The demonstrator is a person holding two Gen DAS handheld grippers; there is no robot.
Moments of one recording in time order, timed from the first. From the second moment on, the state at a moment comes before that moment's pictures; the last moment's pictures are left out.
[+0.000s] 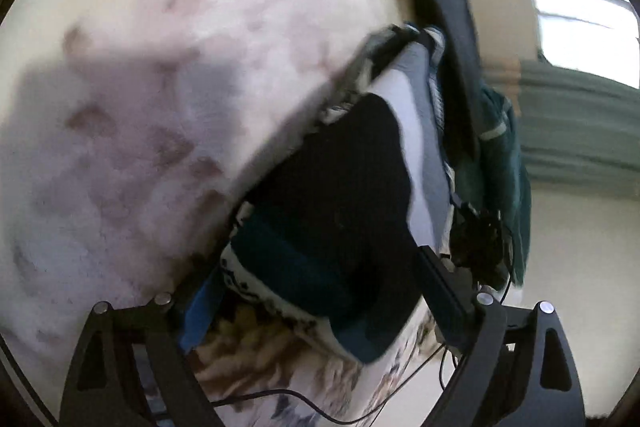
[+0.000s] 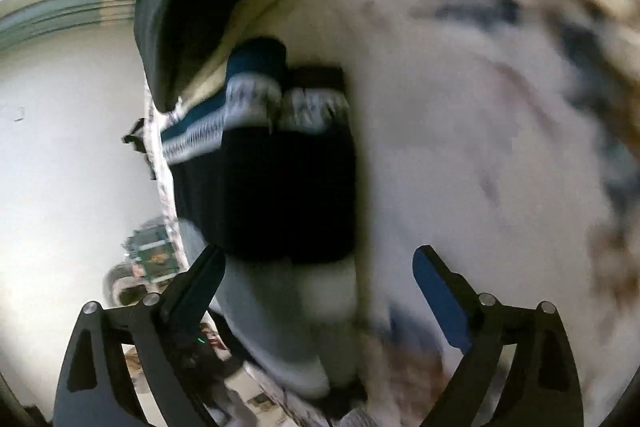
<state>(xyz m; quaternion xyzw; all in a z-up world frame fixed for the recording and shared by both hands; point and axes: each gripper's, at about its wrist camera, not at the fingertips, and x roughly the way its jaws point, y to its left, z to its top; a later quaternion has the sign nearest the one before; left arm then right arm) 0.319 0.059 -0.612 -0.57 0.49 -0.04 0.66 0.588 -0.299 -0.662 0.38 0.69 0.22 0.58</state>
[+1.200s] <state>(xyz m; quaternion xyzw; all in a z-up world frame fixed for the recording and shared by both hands) 0.453 0.018 -0.599 -0.36 0.63 -0.21 0.66 0.266 -0.310 -0.659 0.57 0.59 0.04 0.57</state>
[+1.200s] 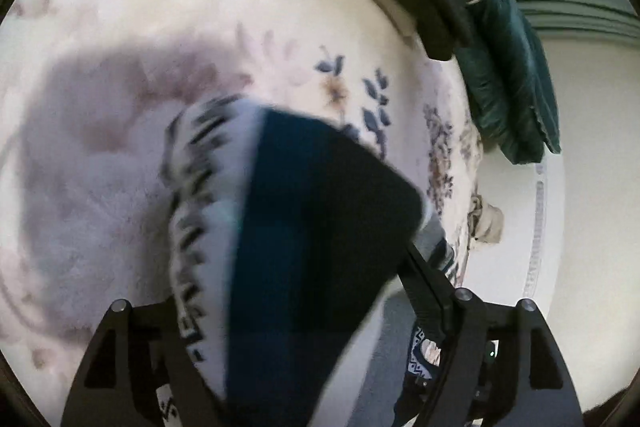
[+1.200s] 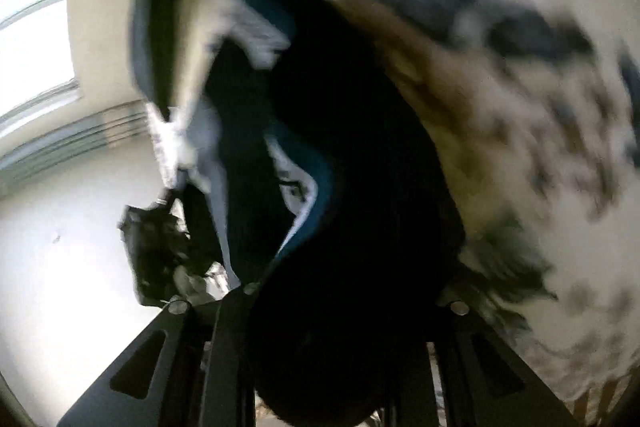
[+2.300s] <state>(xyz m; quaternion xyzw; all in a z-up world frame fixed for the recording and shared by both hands) 0.282 0.052 -0.639 -0.20 0.69 0.06 0.69 0.281 -0.328 -0.617 0.39 0.72 0.01 0.57</state>
